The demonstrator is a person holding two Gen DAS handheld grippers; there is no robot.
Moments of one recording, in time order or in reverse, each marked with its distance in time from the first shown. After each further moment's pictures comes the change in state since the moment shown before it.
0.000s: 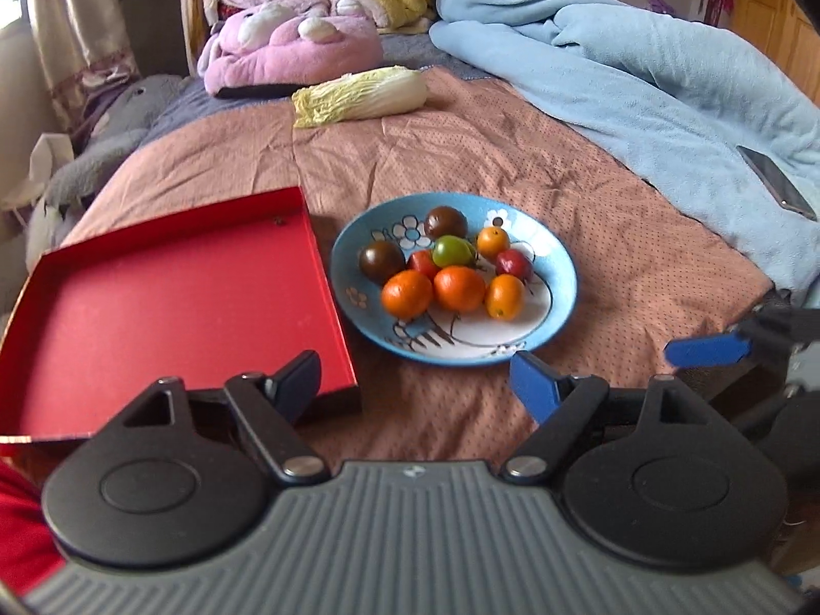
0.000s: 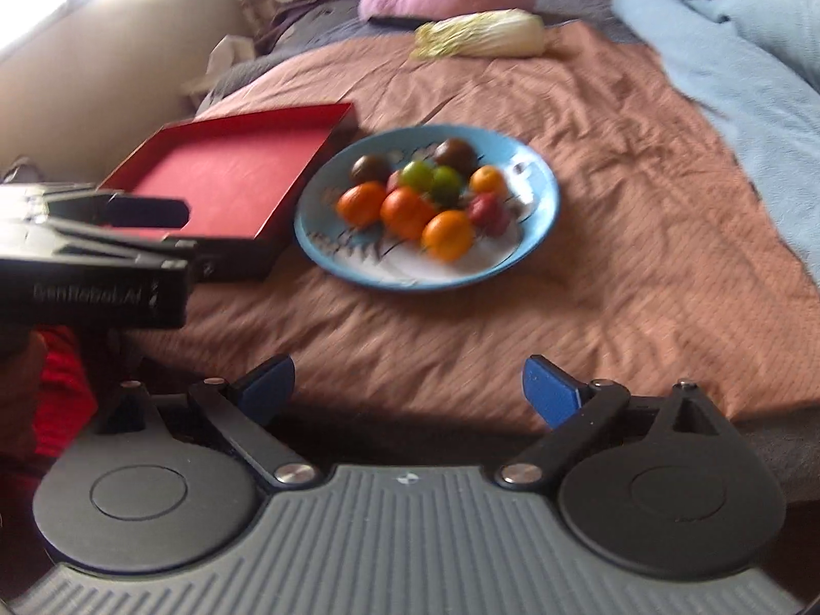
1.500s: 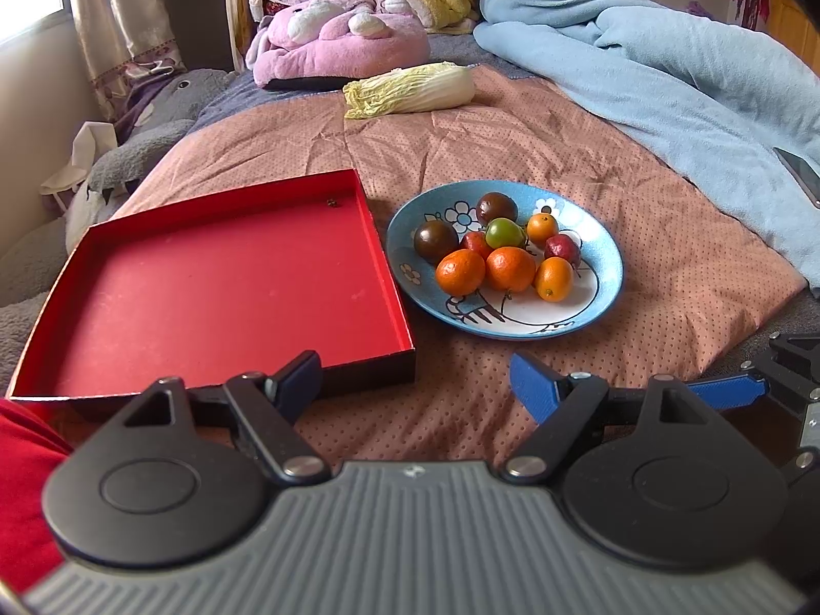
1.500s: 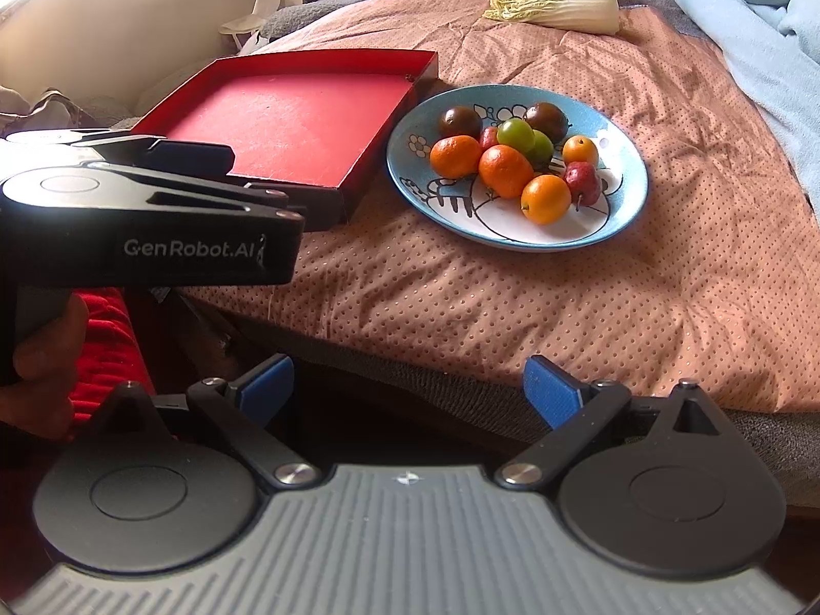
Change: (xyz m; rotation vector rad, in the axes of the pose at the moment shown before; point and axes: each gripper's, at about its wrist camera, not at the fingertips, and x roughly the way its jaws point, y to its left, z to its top) left arm -0.009 0.013 -0.015 -0.029 -0.012 0.097; right arm 0.008 0.045 -0.003 -0.089 0.097 0.040
